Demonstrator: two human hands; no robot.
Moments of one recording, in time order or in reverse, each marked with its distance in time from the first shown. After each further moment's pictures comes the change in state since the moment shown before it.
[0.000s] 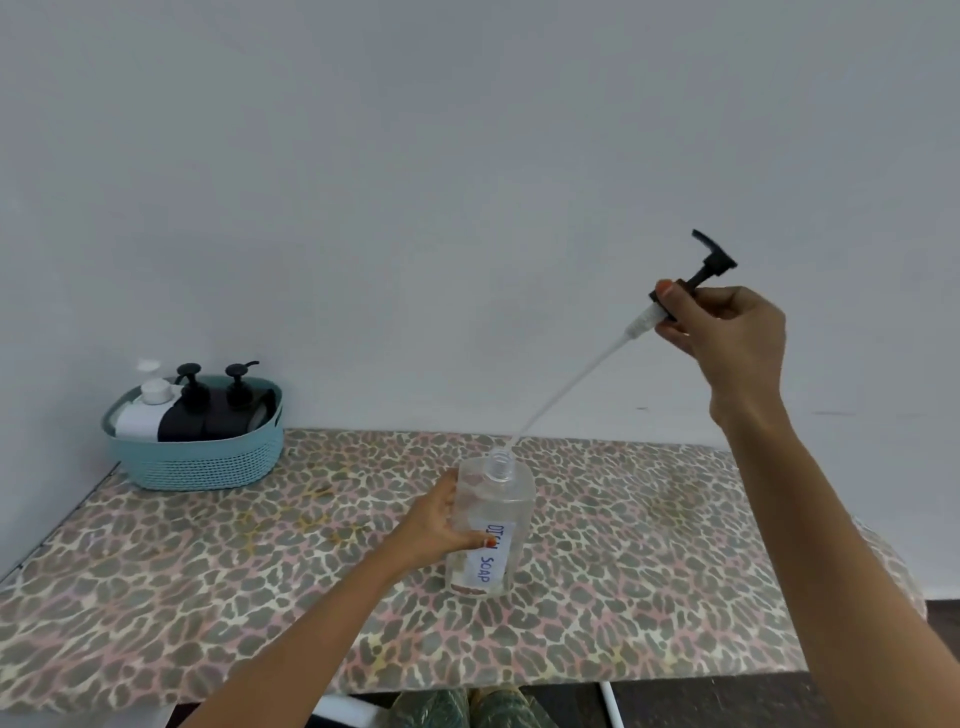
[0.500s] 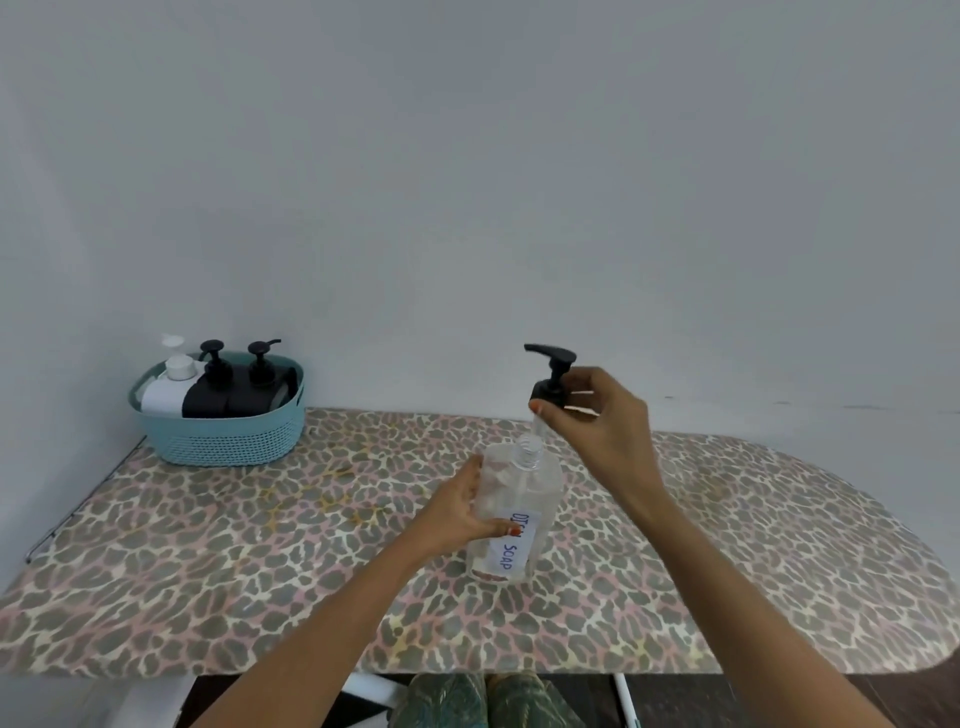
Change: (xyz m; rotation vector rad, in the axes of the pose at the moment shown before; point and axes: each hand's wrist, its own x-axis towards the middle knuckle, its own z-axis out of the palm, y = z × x) left_hand 0.001 -0.002 0.000 -0.001 -0.006 0.014; right_hand -0.072 0.079 0.053 -0.298 -0.429 -0.072
